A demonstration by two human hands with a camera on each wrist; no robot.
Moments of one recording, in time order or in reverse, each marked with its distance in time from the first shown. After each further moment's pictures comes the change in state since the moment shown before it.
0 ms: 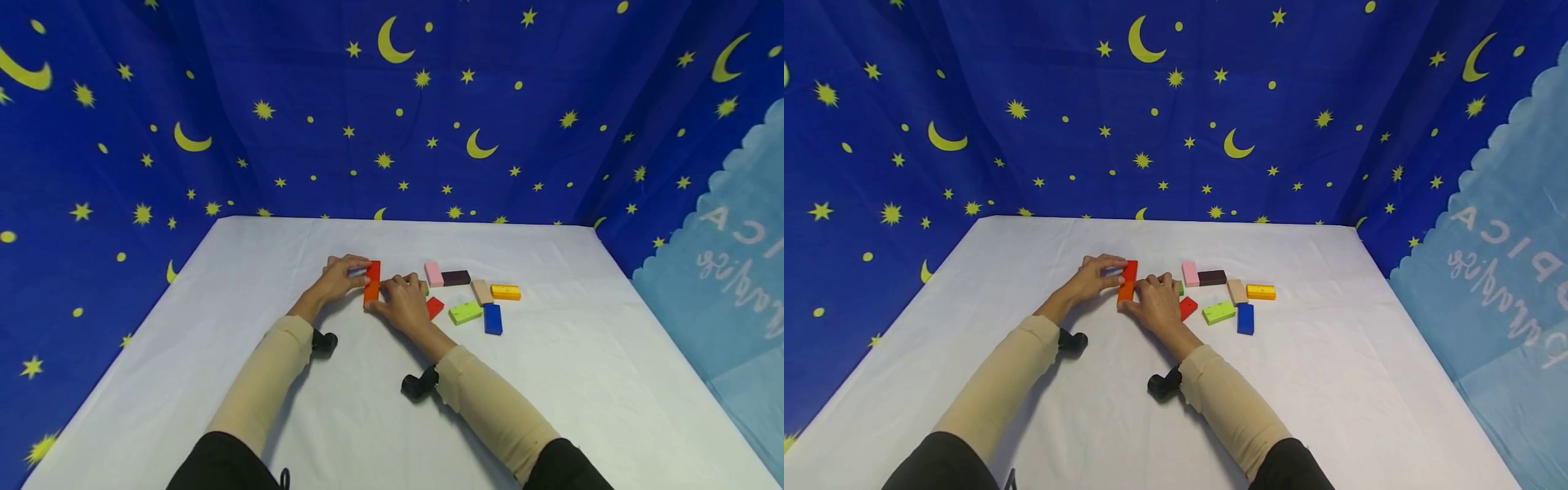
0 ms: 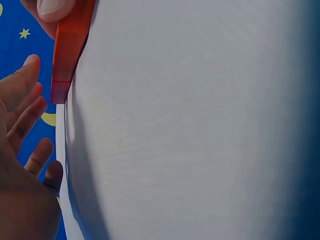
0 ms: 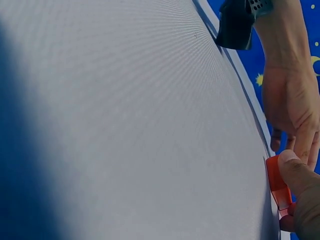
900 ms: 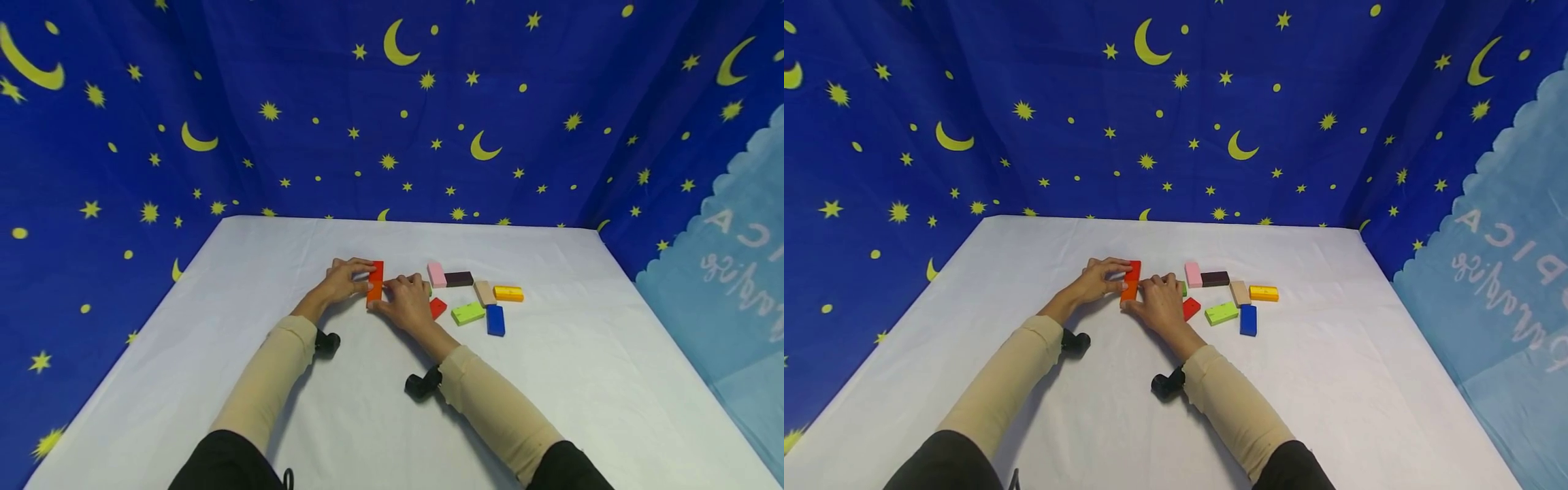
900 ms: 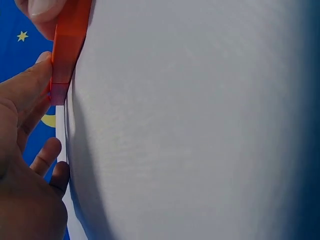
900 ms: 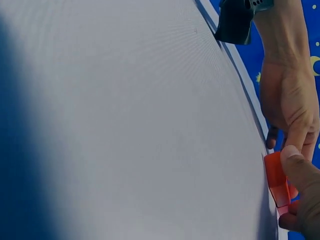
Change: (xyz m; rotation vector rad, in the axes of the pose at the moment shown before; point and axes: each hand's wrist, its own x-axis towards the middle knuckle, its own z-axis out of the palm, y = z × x) left_hand -0.005 0.001 0.001 0.070 -0.046 0.010; right_hand 0.000 -0.001 -0.003 0.015 0.011 -0.002
